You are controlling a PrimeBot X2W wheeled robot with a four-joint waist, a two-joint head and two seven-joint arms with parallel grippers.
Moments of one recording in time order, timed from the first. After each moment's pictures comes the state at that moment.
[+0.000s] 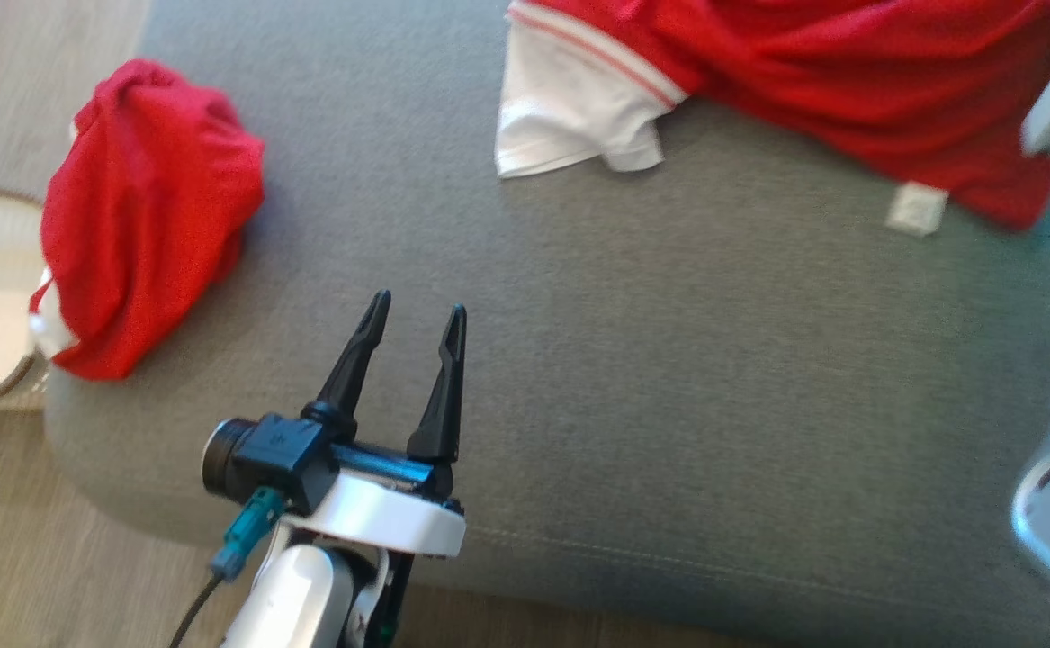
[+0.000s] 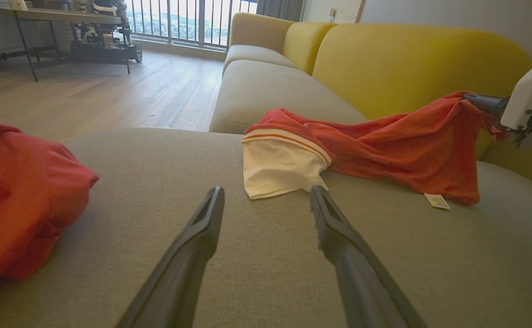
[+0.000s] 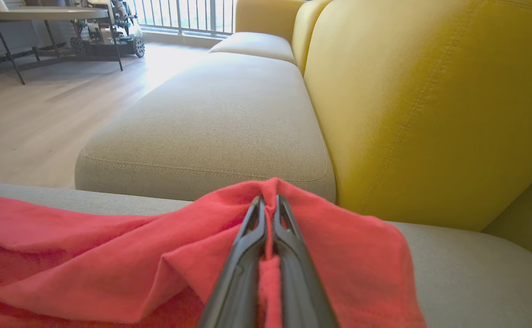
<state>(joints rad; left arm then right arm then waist) -0.10 0.05 -0.42 -0.01 -0.22 0.04 -0.26 -1.03 -0.09 -0.69 0.87 -0.57 0.13 -0.17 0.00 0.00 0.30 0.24</state>
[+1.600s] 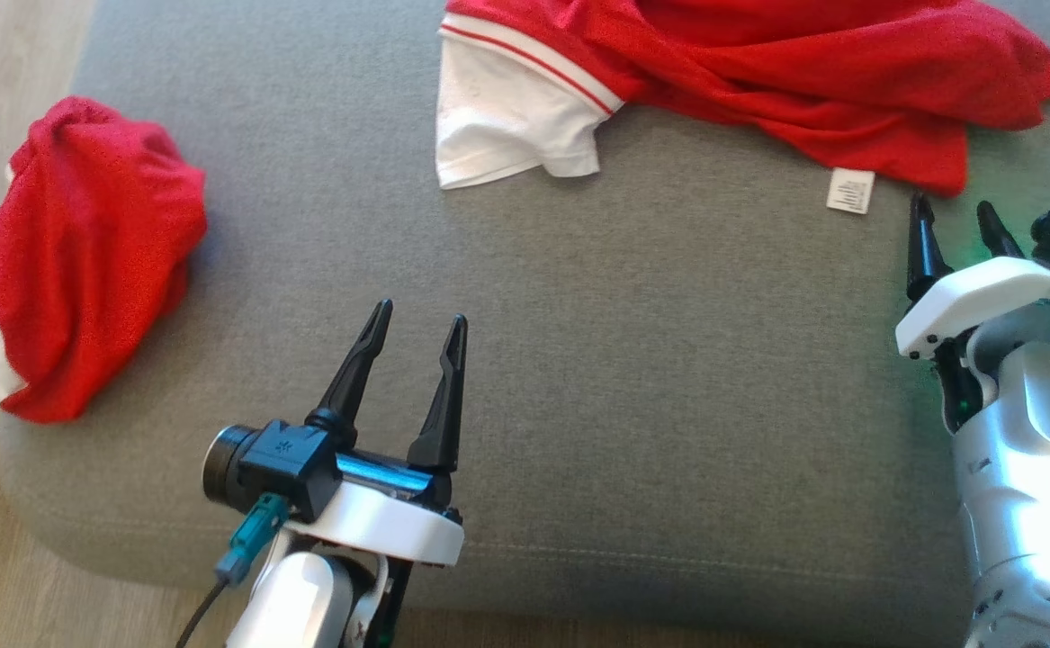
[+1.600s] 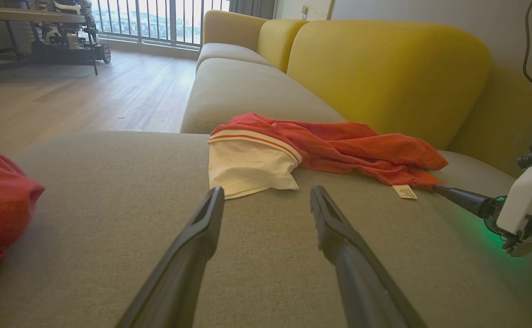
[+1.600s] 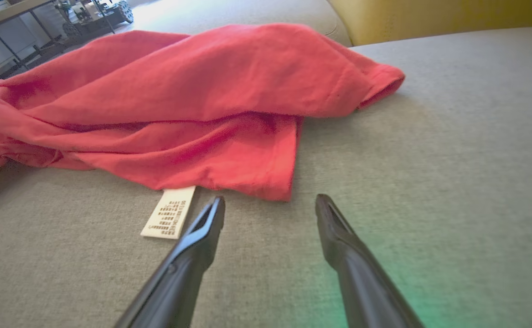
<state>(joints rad) -0.09 0.05 -0.41 0.01 -0.20 0.03 -0.26 -0.71 -0.06 -0.48 0.97 -0.12 0.13 -0.24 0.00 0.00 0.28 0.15</state>
